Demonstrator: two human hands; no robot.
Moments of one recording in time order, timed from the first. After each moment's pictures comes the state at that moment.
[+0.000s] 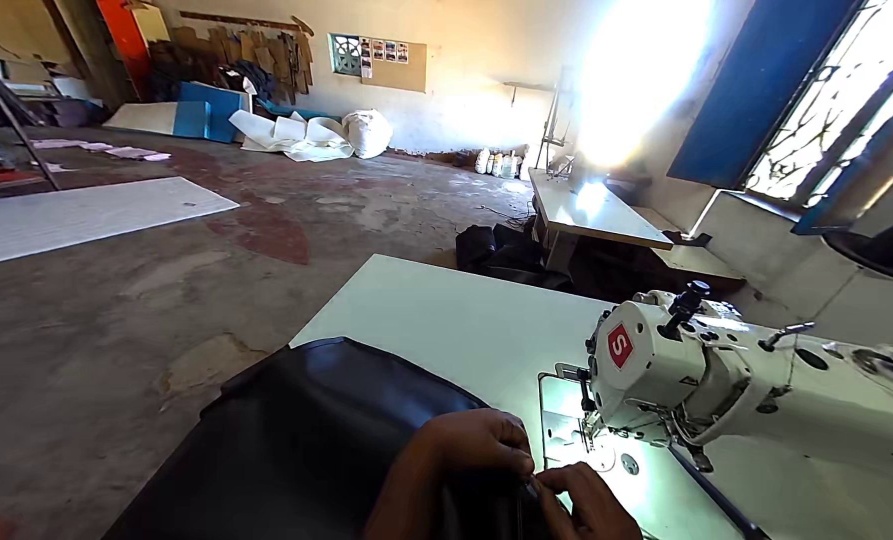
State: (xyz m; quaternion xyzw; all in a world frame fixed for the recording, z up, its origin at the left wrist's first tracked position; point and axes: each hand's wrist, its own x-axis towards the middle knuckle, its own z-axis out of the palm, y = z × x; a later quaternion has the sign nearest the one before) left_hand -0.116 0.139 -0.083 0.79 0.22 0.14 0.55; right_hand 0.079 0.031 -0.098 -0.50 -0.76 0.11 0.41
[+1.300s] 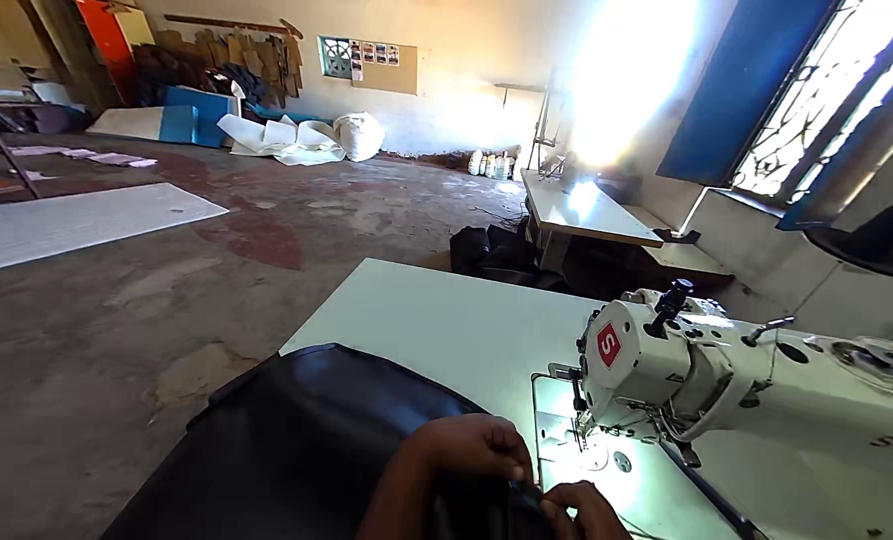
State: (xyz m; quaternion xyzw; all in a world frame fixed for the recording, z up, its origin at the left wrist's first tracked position) left_hand -0.117 0.134 -0.078 0.81 0.23 0.13 0.53; right_hand 0.084 0.015 -0.096 -0.50 -0.74 0.14 0.41
